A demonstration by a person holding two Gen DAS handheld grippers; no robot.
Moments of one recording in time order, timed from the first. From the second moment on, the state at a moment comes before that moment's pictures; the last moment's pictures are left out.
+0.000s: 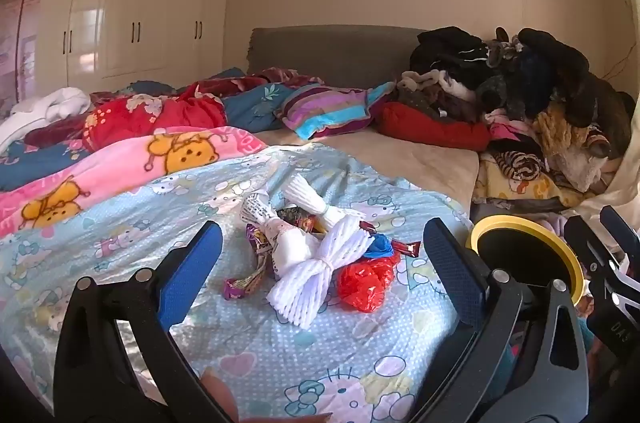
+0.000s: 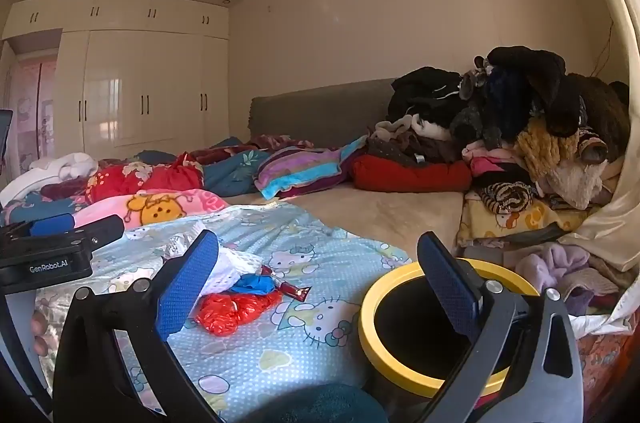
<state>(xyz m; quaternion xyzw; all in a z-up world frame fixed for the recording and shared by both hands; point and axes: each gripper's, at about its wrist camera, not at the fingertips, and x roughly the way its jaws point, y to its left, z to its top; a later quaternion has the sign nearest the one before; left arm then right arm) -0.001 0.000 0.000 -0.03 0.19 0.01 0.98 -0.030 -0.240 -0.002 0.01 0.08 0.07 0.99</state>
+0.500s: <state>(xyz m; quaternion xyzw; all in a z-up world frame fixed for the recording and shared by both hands) -0.002 -0.006 0.003 -0.03 0.18 0.00 0.98 -0.034 -0.237 -0.005 0.00 0.08 0.07 0.99</state>
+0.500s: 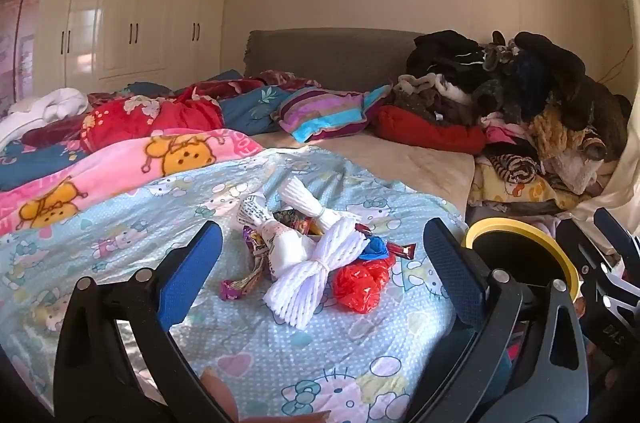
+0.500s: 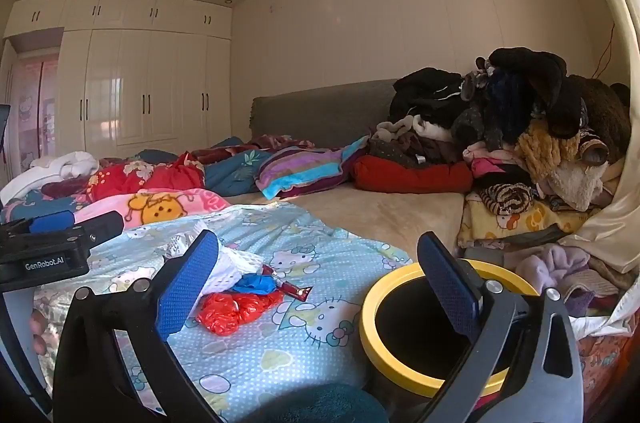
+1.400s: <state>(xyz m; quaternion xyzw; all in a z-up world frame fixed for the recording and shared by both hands) -0.001 -0.008 0.004 -0.03 0.18 0.00 0.98 -0.033 -0.242 0.000 0.01 0.08 0.07 0.99</state>
